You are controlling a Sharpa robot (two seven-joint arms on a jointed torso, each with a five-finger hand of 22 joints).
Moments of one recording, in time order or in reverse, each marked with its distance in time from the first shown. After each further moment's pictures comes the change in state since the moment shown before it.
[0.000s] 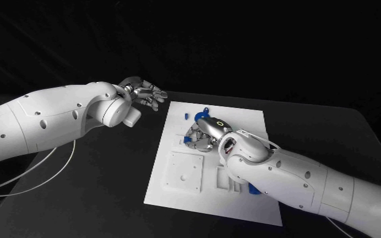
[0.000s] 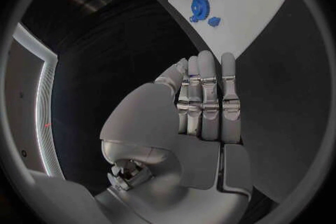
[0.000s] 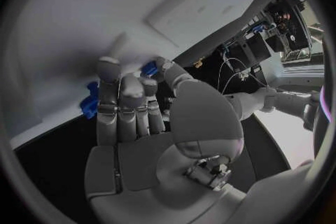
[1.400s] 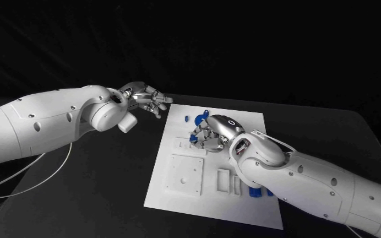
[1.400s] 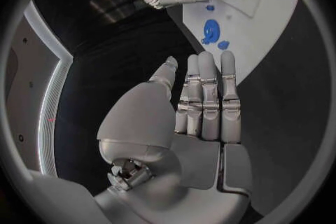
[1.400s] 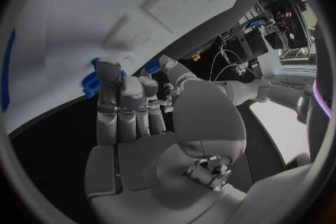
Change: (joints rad) left arm -0.002 -0.037 -0.012 -0.008 0.031 0.252 0.123; left_hand -0.046 -0.062 -0.136 0.123 -0.076 -0.039 0.015 -0.051 -0.116 0.036 -0.006 0.032 0.012 0.009 -0.005 0.062 0.042 0.000 0.032 -0.005 0.007 -0.115; right arm -0.001 -0.119 0.037 0.148 0.006 -0.041 -0.001; right_hand -0.045 0.007 0.059 0.049 0.012 0.071 -0.018 0.005 0.002 0.011 -0.007 0.003 0.005 0.003 -0.003 0.000 0.008 0.000 -0.004 -0.003 0.029 0.001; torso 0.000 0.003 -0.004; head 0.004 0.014
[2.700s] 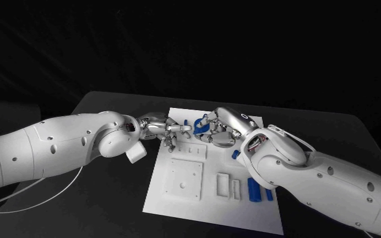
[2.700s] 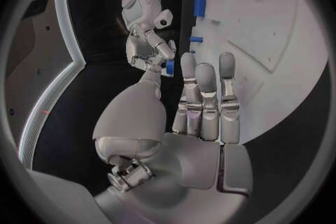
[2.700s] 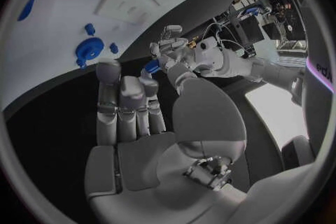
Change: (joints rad) left arm -0.056 0.047 -0.076 0.046 0.057 0.217 0.099; left_hand -0.193 0.002 -0.104 0.100 0.166 -0.042 -0.014 0.036 0.124 -0.011 -0.028 0.298 0.166 -0.016 -0.031 0.337 0.077 0.000 0.019 -0.031 0.098 0.328; right arm 0.001 -0.111 0.080 0.167 0.048 -0.013 0.001; right_hand 0.010 -0.010 -0.004 0.009 0.000 -0.001 0.000 0.000 -0.001 0.000 0.000 0.000 -0.002 0.003 -0.003 0.000 0.000 0.000 0.002 -0.002 0.007 0.000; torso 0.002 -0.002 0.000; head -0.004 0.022
